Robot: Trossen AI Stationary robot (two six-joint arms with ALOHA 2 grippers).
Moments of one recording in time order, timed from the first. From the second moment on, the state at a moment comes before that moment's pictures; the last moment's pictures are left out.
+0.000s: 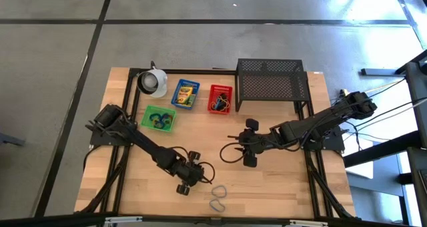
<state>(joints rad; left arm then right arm) -0.52 1.88 1.02 -0.26 -0.14 -0.25 0.38 1.43 0.93 -0.35 0.34 0.30</state>
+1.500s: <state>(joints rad) -0.36 1.59 1.01 0.21 -1.14 -0.03 0.37 1.43 0.93 -0.28 0.40 0.25</state>
